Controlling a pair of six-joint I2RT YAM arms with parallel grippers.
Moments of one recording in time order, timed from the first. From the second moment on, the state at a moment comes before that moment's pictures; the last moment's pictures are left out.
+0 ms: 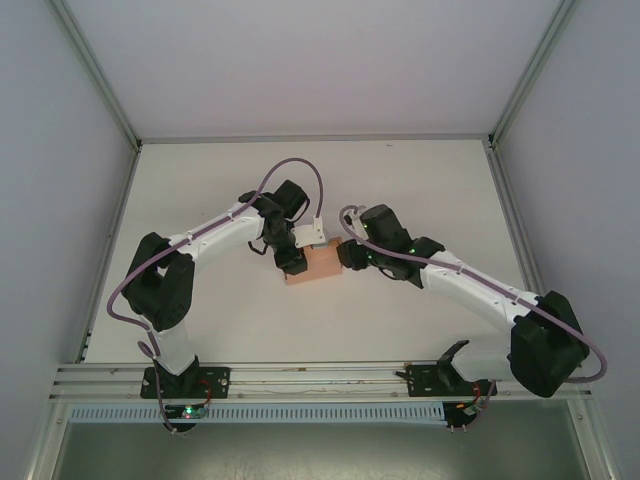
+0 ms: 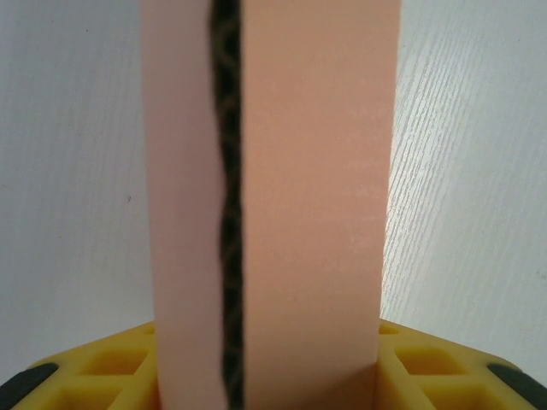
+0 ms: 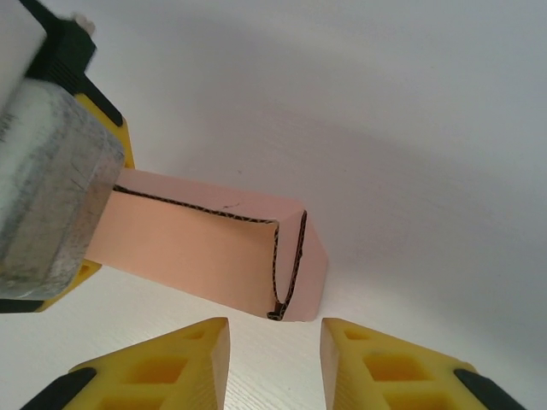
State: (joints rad) left arm -0.57 1.79 1.36 -0.92 0.34 0.65; right arm 0.65 1.32 0.85 -0.36 -0.09 0.28
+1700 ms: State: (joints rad) left arm -0.62 1.53 1.27 -0.80 0.06 0.14; right arm 0.69 1.41 0.87 -0.24 0.06 0.30
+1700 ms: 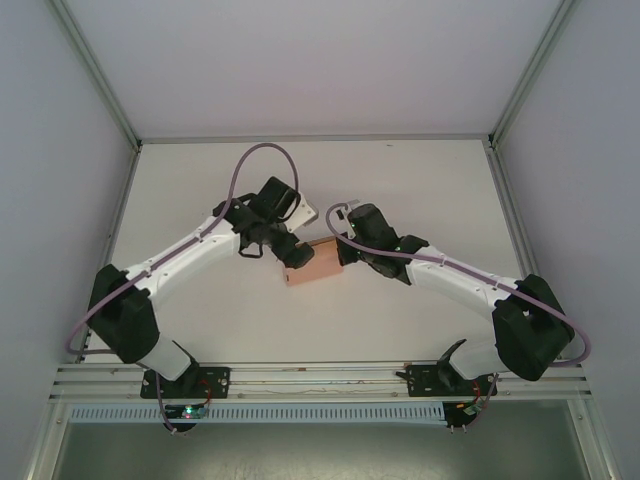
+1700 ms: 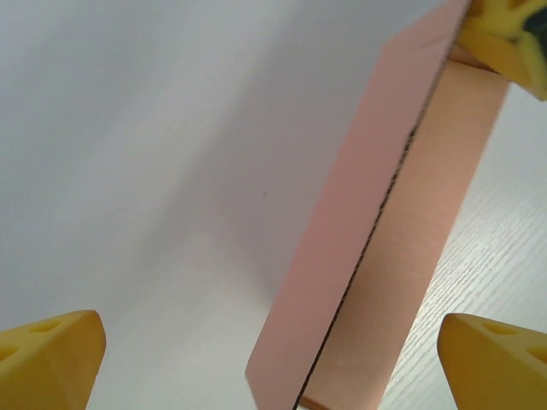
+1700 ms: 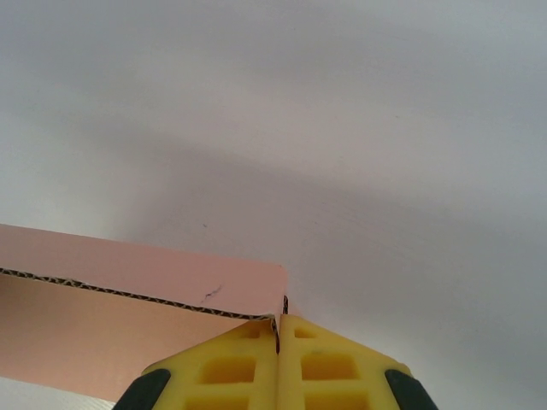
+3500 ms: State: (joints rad) left arm -0.57 1.55 1.29 -1.00 0.24 -0.51; right arm 0.92 1.38 0.77 -0.19 0.48 0.40
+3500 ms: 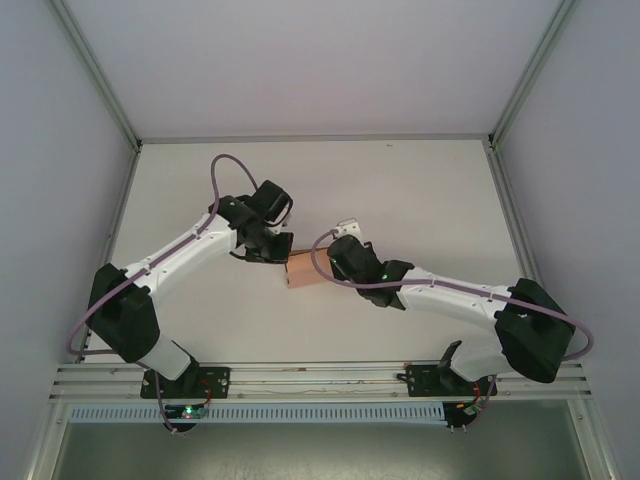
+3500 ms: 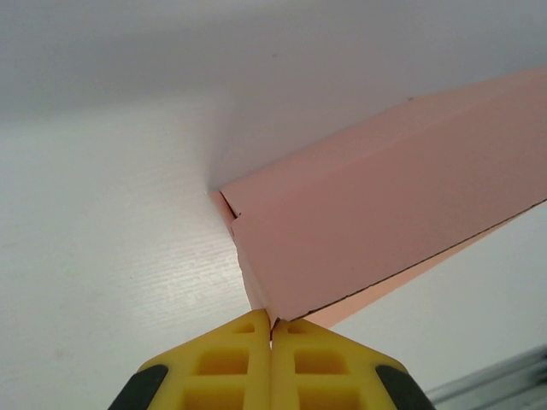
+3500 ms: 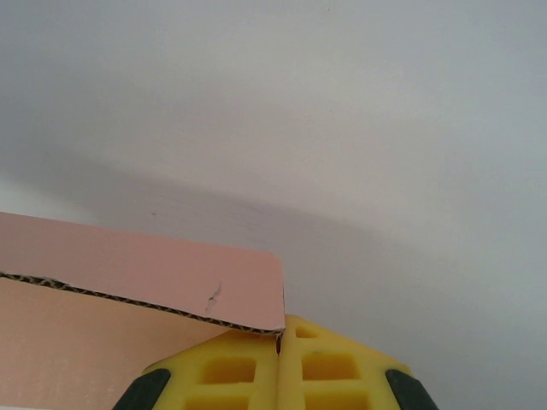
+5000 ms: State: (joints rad) left arm -0.34 1.56 1.21 -0.96 0.62 -0.65; right arm 0.95 1.39 0.72 -0.08 0.52 0.30
